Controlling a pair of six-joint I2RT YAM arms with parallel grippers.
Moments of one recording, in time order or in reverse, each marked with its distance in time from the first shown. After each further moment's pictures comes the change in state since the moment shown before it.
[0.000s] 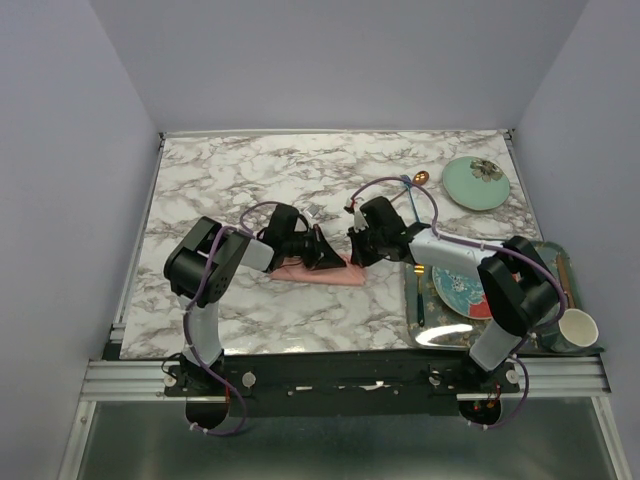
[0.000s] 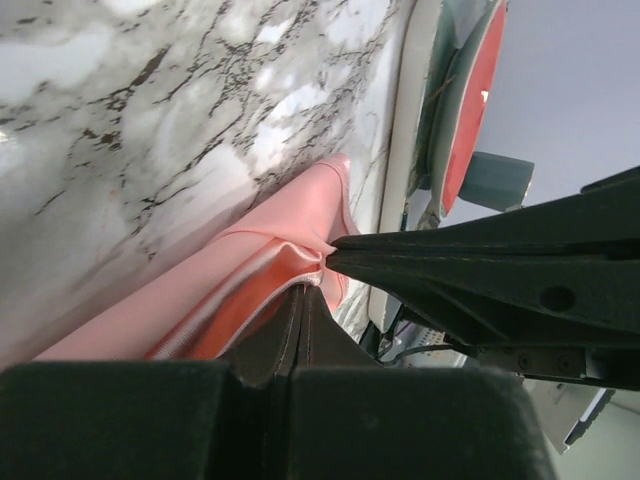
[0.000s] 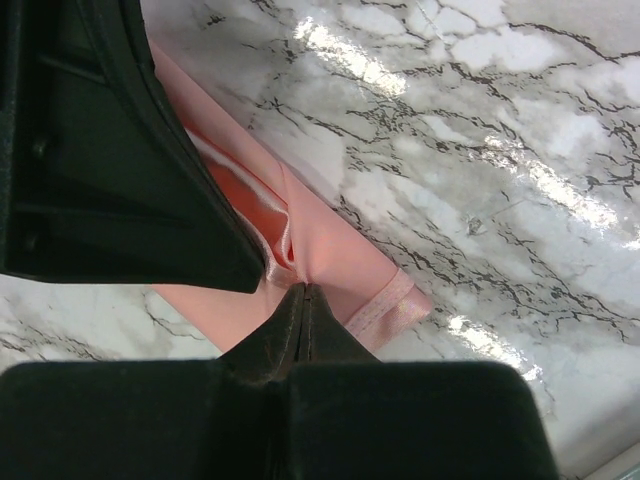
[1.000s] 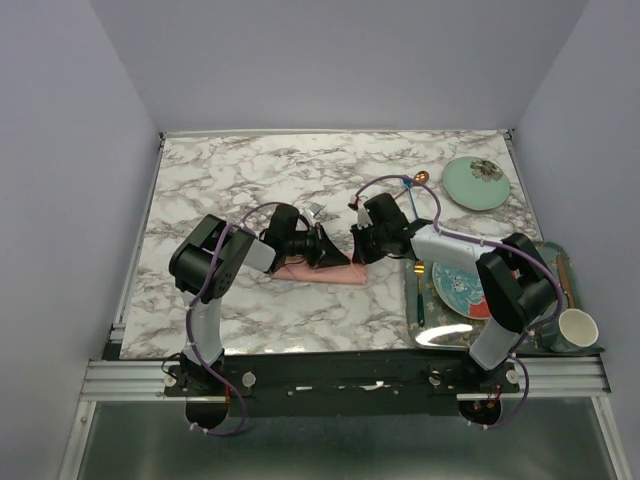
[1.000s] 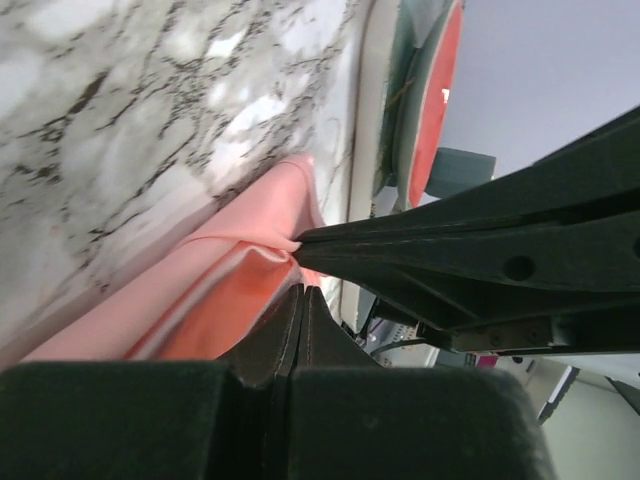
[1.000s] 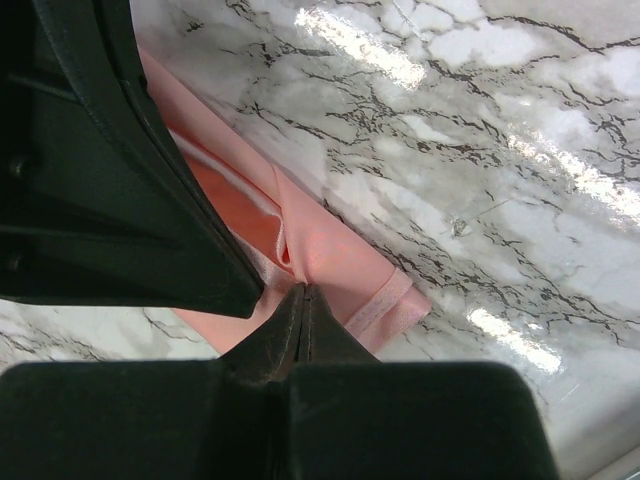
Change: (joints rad) left arm -0.003 0.042 0.001 0.129 0.045 -0.089; right arm -0.040 0.022 0.019 -0.018 -0.048 0.018
